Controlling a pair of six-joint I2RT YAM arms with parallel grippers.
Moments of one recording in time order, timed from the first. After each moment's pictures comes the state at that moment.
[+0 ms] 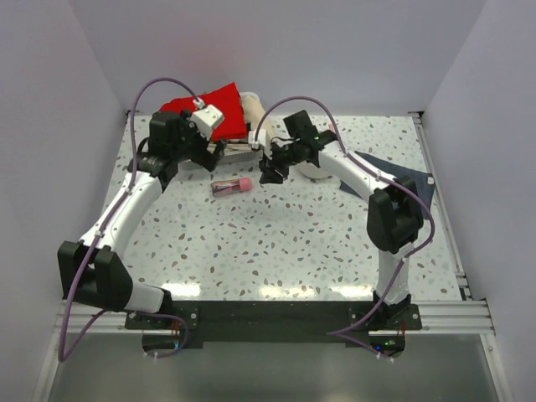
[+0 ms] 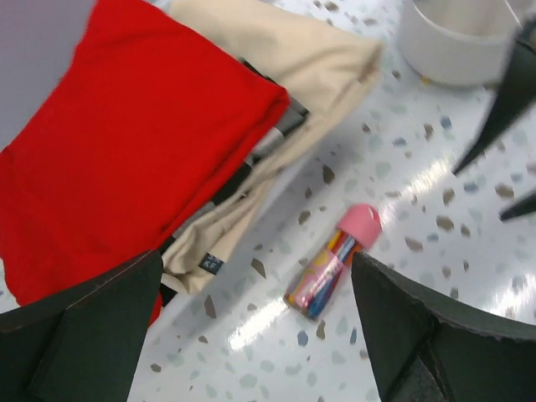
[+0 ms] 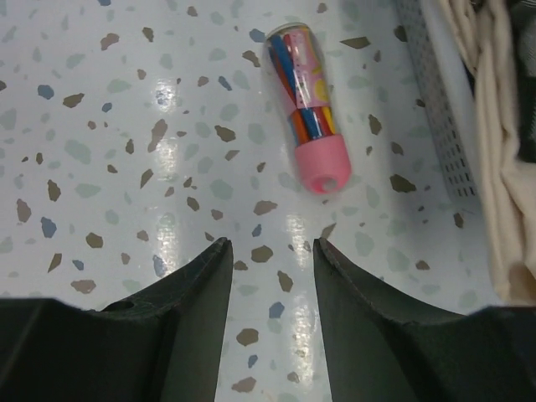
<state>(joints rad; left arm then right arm) -0.21 1.42 1.23 -0.25 0.27 0.34 0.52 1.97 1.71 -0.61 -0.71 -0.72</state>
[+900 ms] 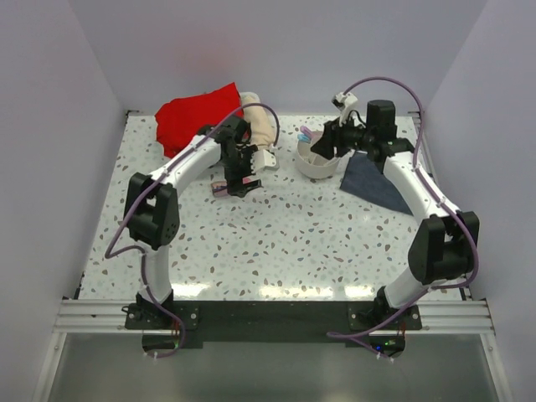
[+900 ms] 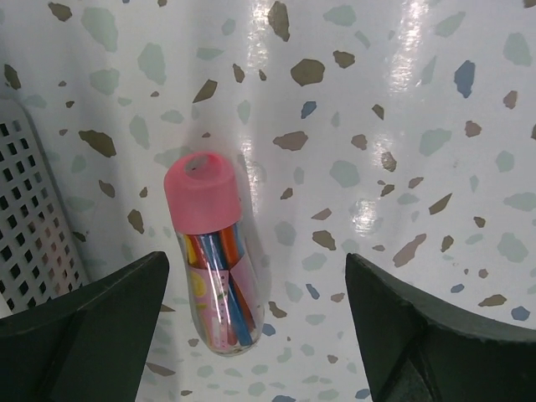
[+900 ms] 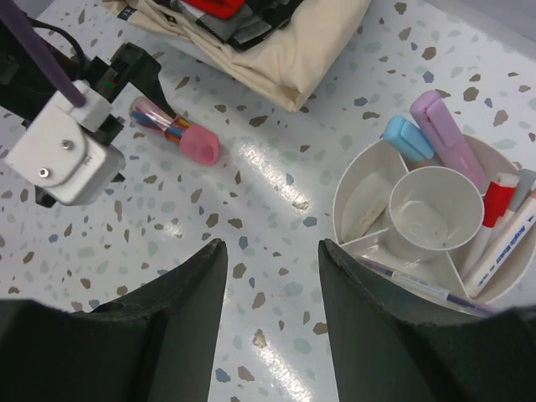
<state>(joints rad) -0.44 1.99 1.72 -0.98 0.33 0.97 0.16 1.61 1.38 -0.30 -0.67 -0.09</state>
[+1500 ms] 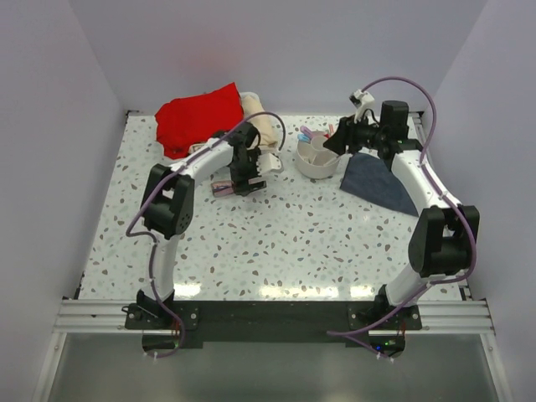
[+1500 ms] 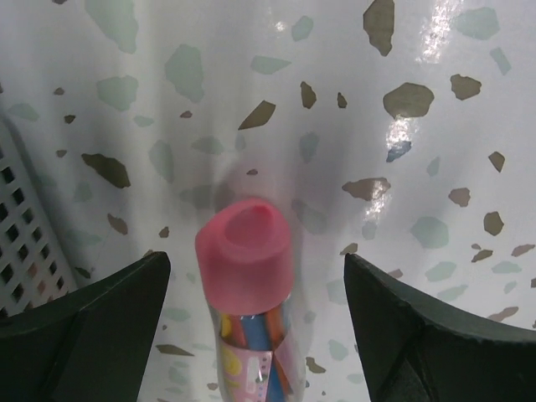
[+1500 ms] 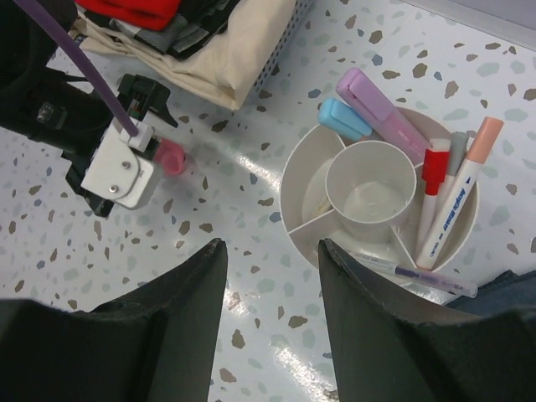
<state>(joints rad) -0.46 2.16 1.77 -0.87 0.18 0.93 0.06 1.65 1.37 -0.24 -0.70 -0.02</state>
